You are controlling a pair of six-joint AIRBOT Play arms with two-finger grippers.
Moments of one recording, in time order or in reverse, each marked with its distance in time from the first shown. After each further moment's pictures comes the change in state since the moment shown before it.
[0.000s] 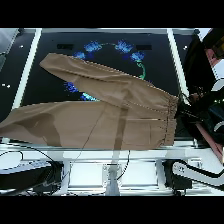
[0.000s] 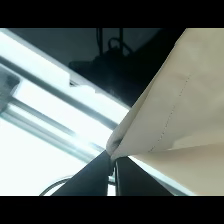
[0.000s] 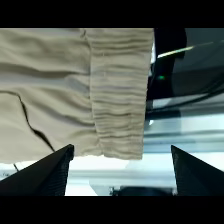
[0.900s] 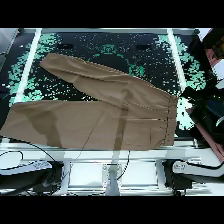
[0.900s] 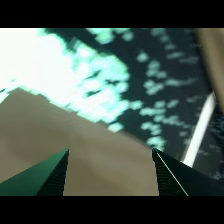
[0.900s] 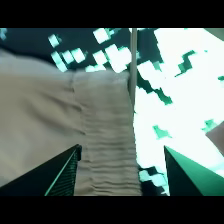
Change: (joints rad) left arm -0.215 0.000 0.001 -0.753 0.154 0.066; right arm -0.137 -0.151 0.086 0.222 -0.494 -0.032
